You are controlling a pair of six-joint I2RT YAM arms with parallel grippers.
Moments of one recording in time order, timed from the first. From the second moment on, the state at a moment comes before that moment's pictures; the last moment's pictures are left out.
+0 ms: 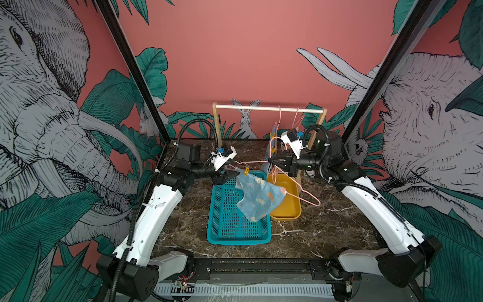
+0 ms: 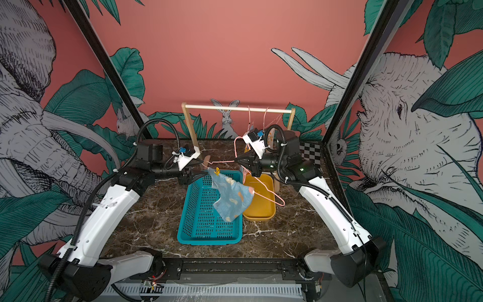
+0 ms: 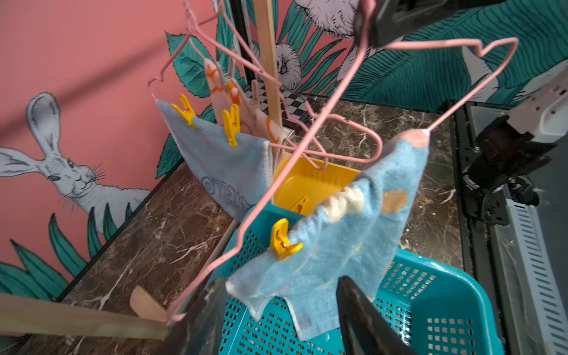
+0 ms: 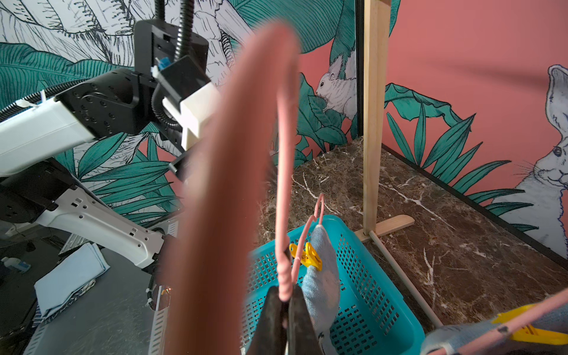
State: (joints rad) left arm -0.31 1.20 1.29 -0.66 0.75 0.56; right arm 0.48 1.31 1.41 -0.43 -0.83 -0.04
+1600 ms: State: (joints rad) left arm -0.43 1.49 1.51 -0.72 0.95 0.51; right arm 0.47 1.27 1.40 -0.43 -0.67 -0.13
